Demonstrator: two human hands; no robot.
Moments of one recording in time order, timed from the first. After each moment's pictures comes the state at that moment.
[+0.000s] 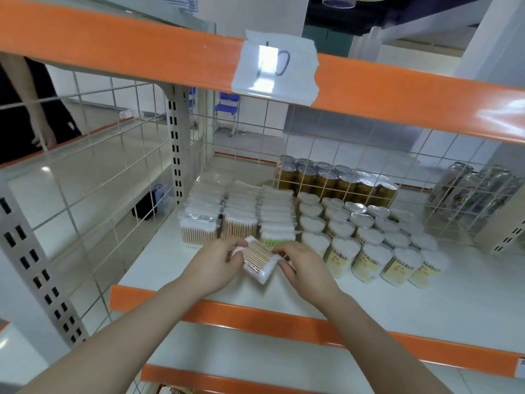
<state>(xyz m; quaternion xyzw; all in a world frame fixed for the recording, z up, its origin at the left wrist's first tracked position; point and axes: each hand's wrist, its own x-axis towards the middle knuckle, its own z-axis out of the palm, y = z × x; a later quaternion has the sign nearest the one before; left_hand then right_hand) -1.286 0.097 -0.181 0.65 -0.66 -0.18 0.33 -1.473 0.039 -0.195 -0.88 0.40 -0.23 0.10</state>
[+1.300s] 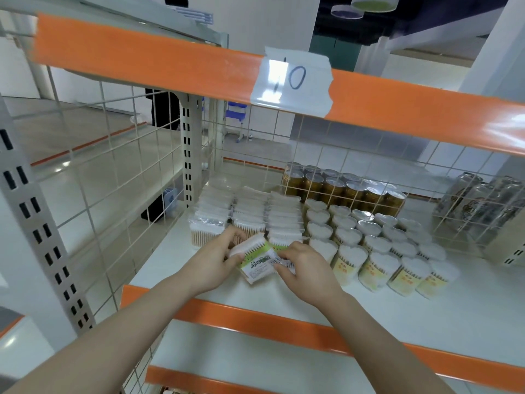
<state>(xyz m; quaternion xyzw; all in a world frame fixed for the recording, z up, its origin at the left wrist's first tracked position) -1.262 0.097 -0.184 0.61 -0.67 -0.22 0.36 -1.461 0.042 -0.181 -0.89 0.42 -0.17 0.06</state>
